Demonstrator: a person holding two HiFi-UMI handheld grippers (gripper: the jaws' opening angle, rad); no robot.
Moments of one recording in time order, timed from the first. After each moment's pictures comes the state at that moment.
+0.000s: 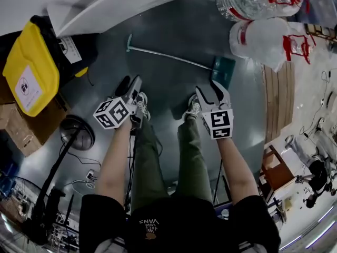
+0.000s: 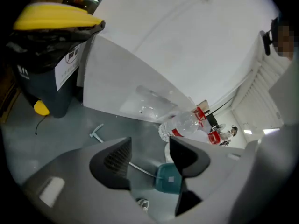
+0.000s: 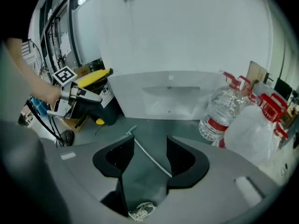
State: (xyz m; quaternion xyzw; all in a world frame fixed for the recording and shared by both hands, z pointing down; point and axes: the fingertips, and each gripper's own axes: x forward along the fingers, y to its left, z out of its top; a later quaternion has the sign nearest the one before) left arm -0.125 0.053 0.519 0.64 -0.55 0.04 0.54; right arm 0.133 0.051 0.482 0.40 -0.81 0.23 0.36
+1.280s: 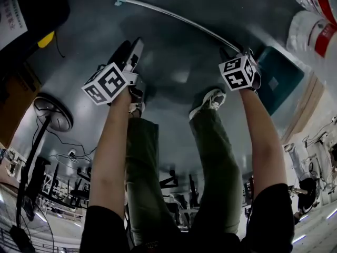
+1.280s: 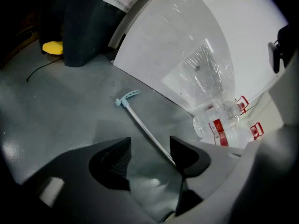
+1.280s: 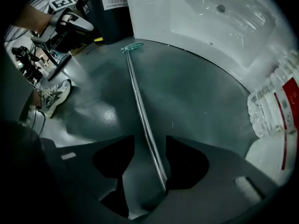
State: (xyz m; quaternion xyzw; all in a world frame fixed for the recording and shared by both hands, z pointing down) left arm -0.140 0.091 0.841 0.55 -0.59 0.02 0.59; right arm 0.171 0.054 0.930 0.20 -0.75 0.16 0.61
